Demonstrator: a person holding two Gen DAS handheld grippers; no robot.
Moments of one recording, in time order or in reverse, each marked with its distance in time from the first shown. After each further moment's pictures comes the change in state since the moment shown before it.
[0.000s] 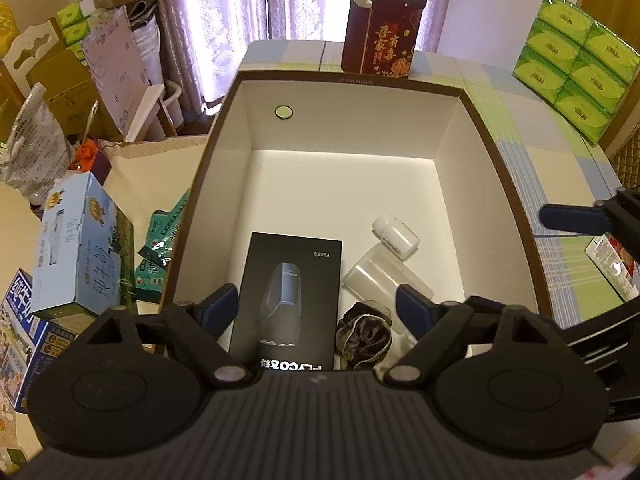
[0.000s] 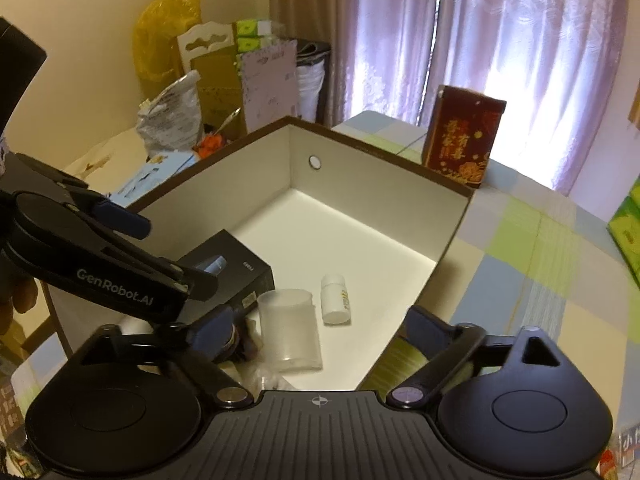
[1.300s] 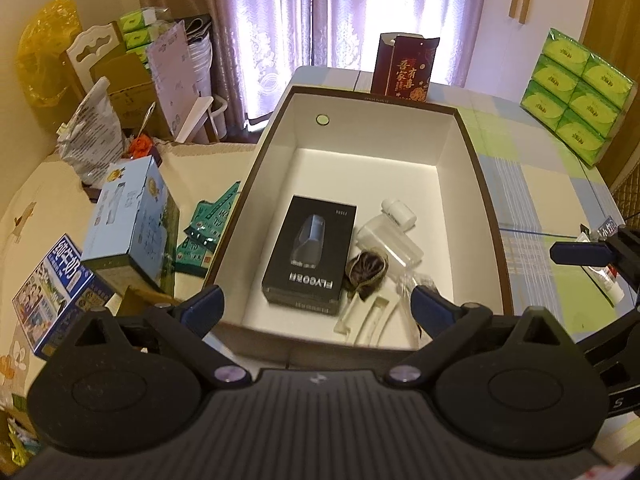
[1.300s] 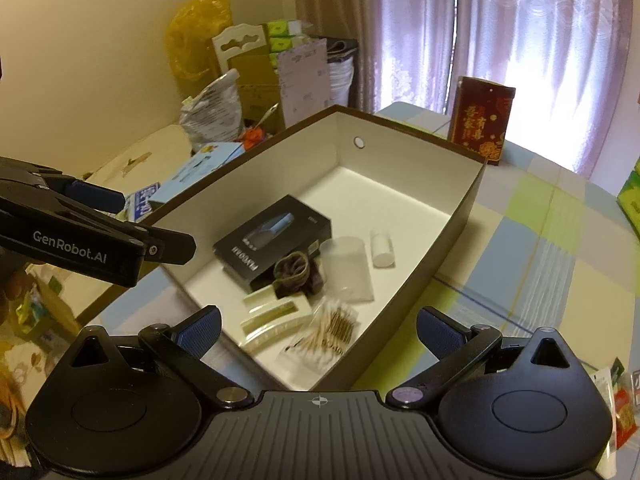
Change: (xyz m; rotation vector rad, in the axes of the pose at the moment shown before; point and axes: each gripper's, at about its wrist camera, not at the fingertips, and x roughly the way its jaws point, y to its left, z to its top) left arm -0.103 -0.011 -0.072 -0.099 -0.093 0.090; right arm -0.077 0.029 -0.046 0.004 0.022 0.110
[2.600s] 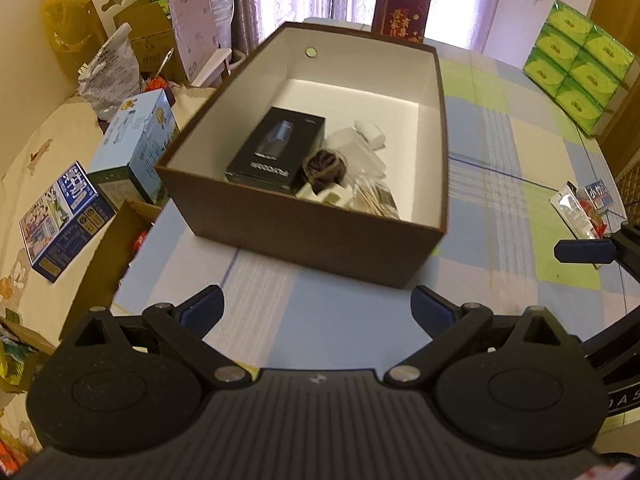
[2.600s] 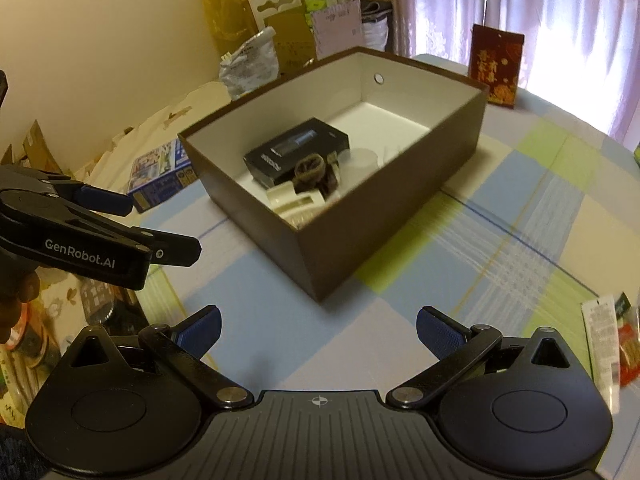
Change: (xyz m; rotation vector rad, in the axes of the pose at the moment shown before) left arm -0.030 -0.071 -0.077 -0.092 0.109 0.051; right arm -0.048 -0.031 -0.072 -0.029 0.122 0.119
